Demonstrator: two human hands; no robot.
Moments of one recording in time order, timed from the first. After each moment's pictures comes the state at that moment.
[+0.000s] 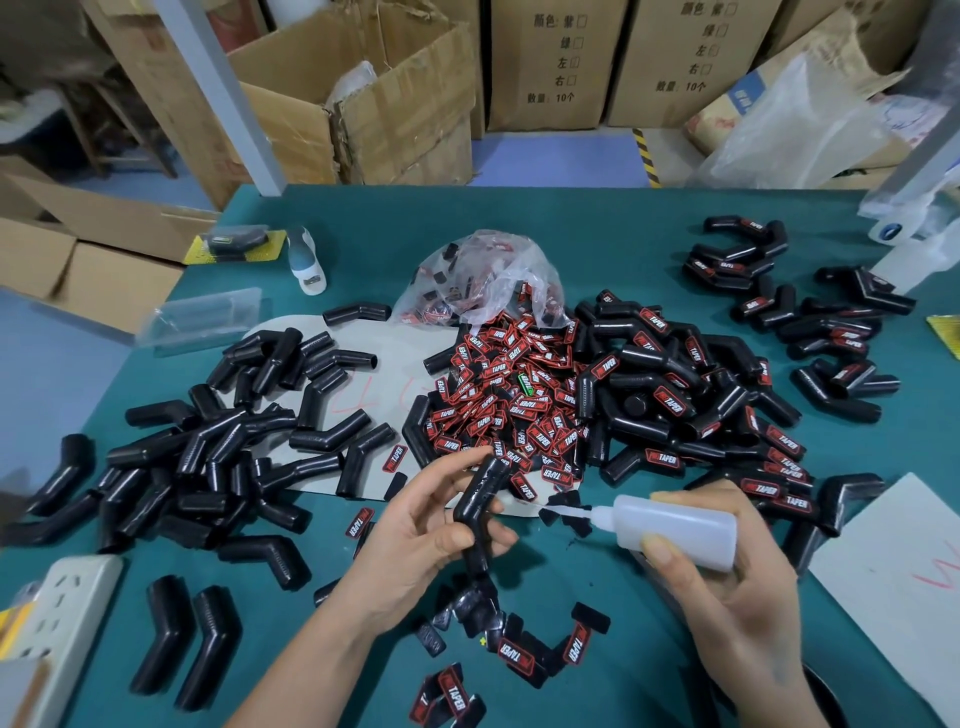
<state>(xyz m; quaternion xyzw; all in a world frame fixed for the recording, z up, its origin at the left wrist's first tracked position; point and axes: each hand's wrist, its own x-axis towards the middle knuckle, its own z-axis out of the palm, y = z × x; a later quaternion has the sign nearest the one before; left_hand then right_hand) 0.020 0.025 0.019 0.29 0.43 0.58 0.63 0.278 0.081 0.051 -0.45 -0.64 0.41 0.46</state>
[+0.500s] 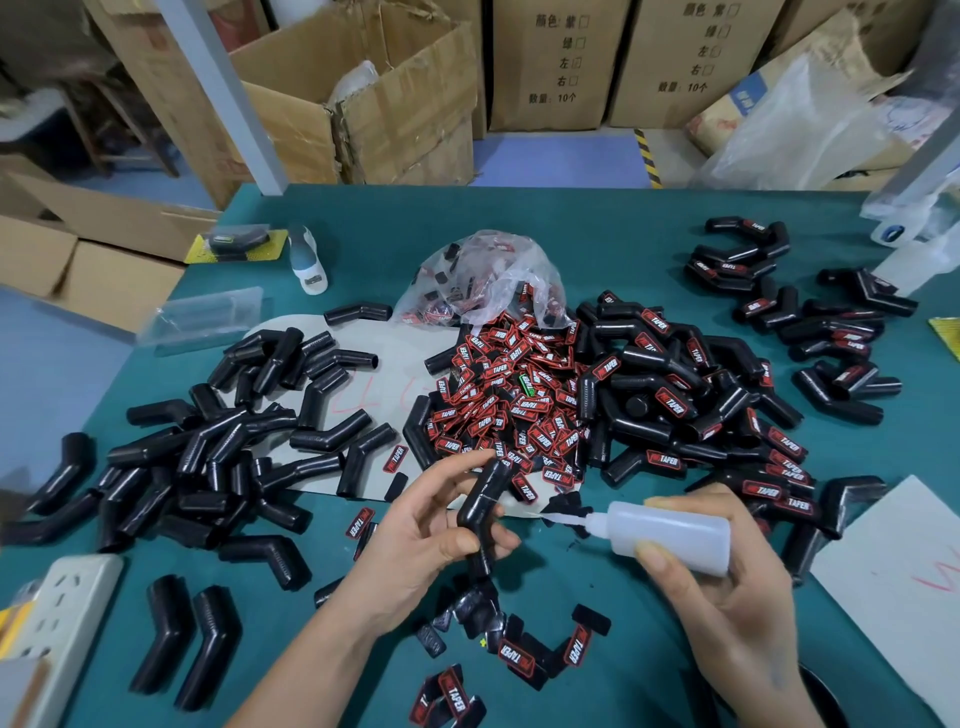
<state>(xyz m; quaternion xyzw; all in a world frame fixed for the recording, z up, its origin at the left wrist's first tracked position) 0.020 0.026 0.019 0.31 0.44 0.57 0.62 0.276 0.080 0.050 -0.44 -0.65 0.42 0.46</state>
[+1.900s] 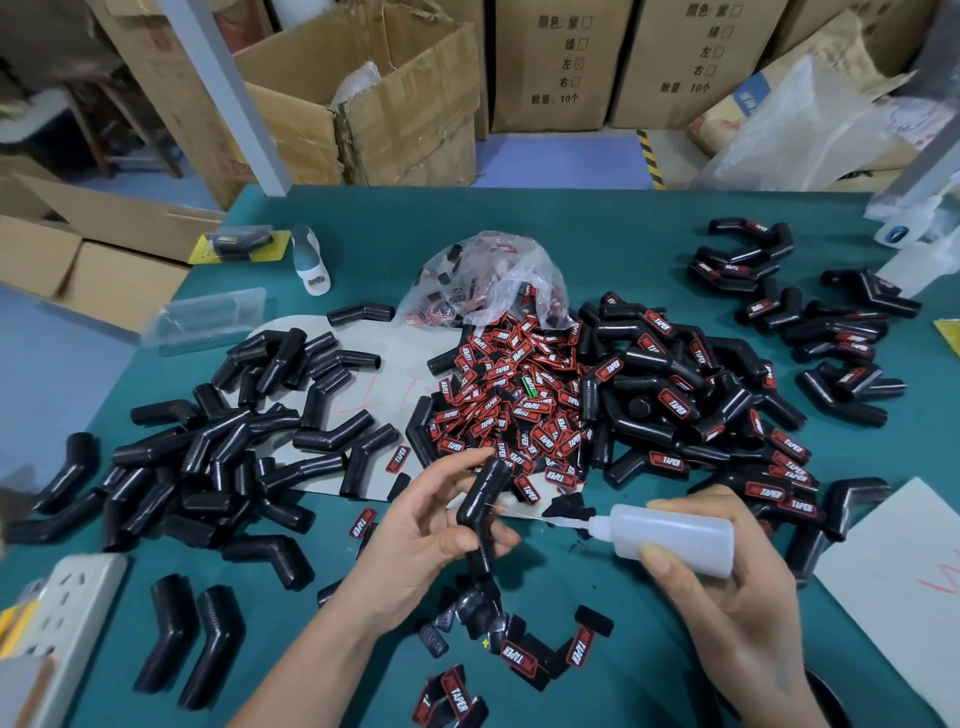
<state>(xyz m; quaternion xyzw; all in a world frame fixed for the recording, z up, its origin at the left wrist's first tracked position) 0.020 0.028 0.021 0.30 0.44 0.58 0.62 0.276 0.080 0.053 -0.45 -0.64 0.43 0.45</state>
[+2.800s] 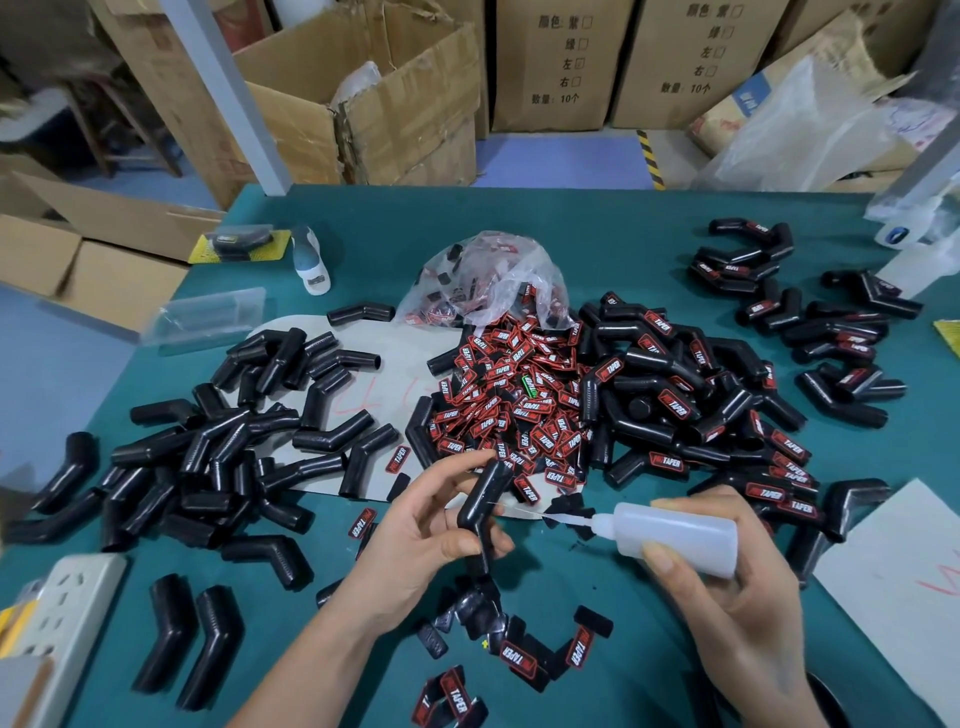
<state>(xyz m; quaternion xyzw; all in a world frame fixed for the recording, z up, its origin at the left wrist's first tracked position) 0.017 0.028 0.014 0.32 0.45 0.57 0.60 0.276 0.080 0.054 -0.45 -0.64 0.43 0.45</state>
